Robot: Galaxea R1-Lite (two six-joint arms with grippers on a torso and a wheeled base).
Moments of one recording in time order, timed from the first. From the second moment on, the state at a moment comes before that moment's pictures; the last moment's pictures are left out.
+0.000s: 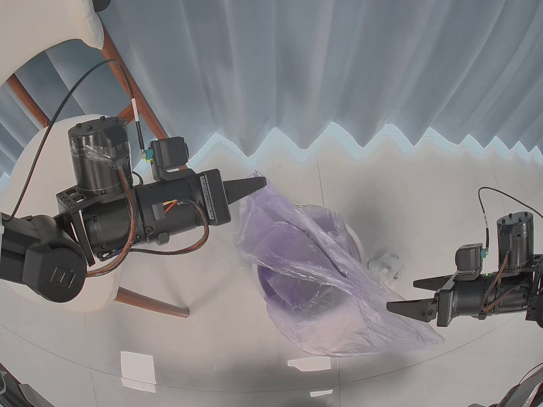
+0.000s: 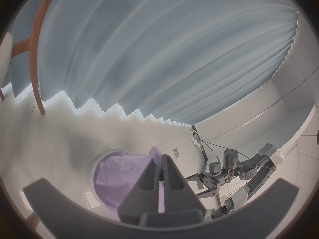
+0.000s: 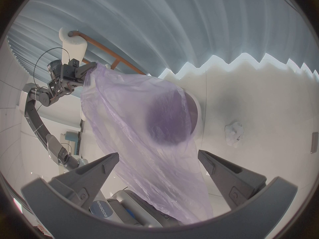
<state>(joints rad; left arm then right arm) -0.54 1.67 -0.89 -0.69 -0.41 -0.46 0.37 1.44 -0.45 -0.38 0.40 0.12</state>
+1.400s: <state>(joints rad) -0.51 1.55 -0.84 -0.62 -0.37 -0.56 0.38 1.61 -0.61 -0.50 0.39 0.18</state>
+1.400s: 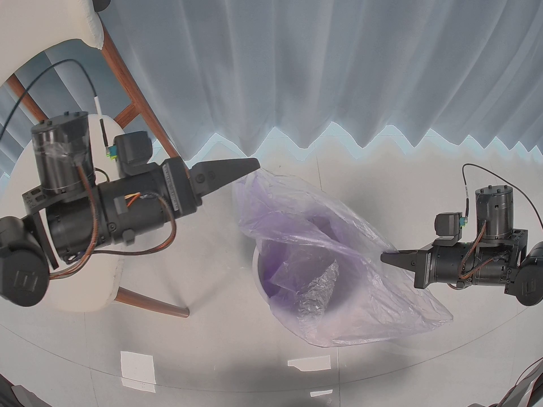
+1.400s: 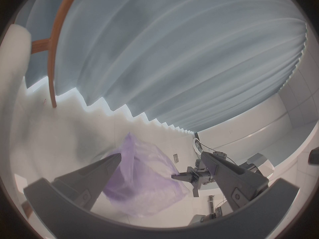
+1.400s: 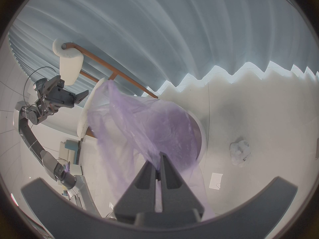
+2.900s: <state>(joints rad) -0.72 1.93 -1.13 -0.32 -0.27 -0.83 0.45 1.57 -0.62 -0.50 0.37 0.21</state>
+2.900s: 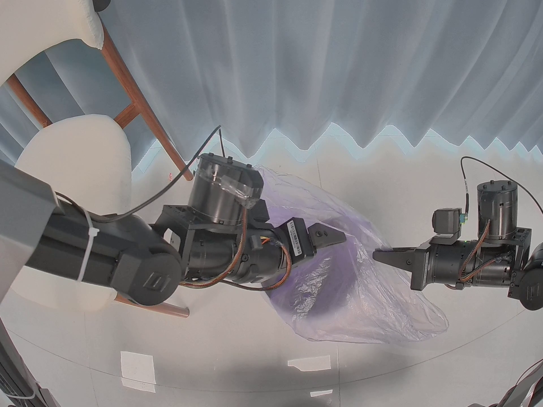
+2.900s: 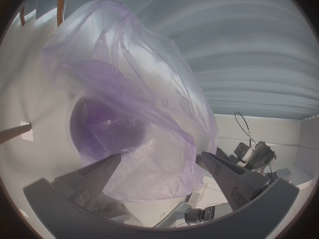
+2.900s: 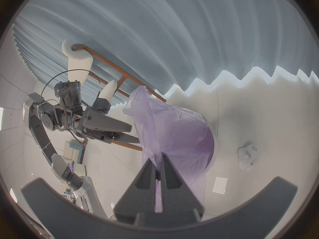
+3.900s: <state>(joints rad) -0.72 2.09 -1.37 -0.27 -0.22 -0.84 0.47 1.55 -0.63 -0.50 0.36 0.23</state>
